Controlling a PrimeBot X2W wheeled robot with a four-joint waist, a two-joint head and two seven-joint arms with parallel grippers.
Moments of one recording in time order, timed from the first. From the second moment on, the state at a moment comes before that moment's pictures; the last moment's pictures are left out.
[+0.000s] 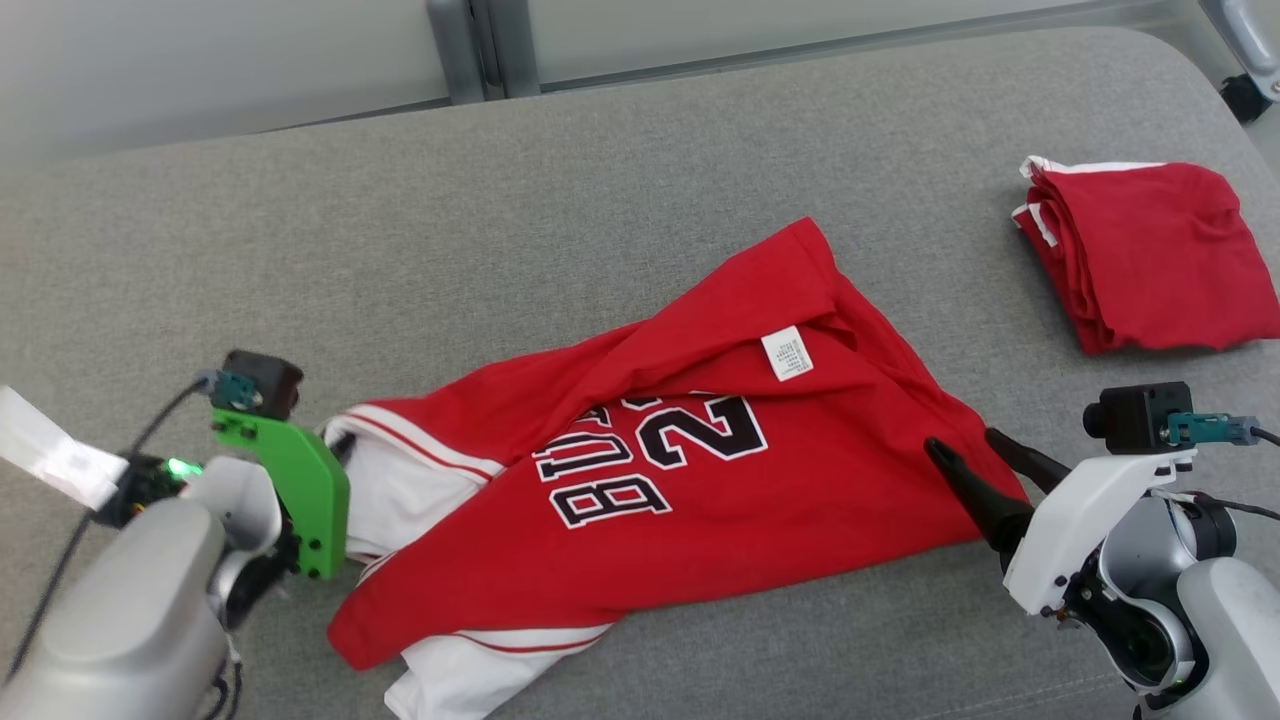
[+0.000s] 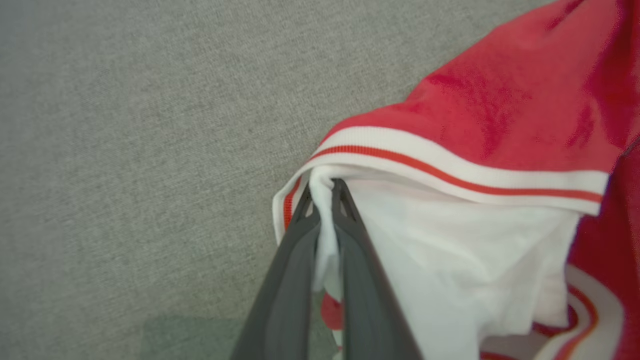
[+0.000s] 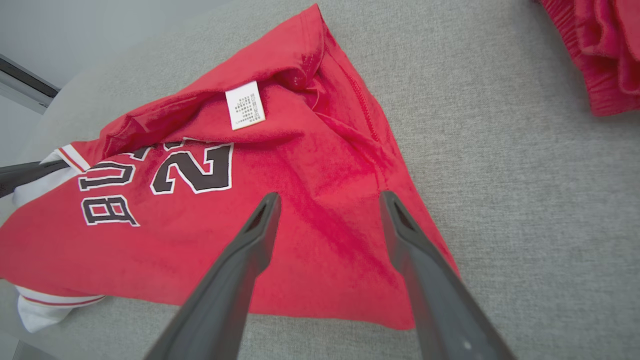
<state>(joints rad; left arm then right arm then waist) -0.59 0.45 -0.68 0.66 -0.73 -0.11 0.31 -0.16 -0.35 0.20 0.09 0.68 0.13 0.37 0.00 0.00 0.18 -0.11</state>
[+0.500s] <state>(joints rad) -0.90 0.67 -0.61 0.56 -0.68 -0.10 0.41 -0.24 -0.32 0.22 0.09 0.68 0.13 0.30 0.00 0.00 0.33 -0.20</state>
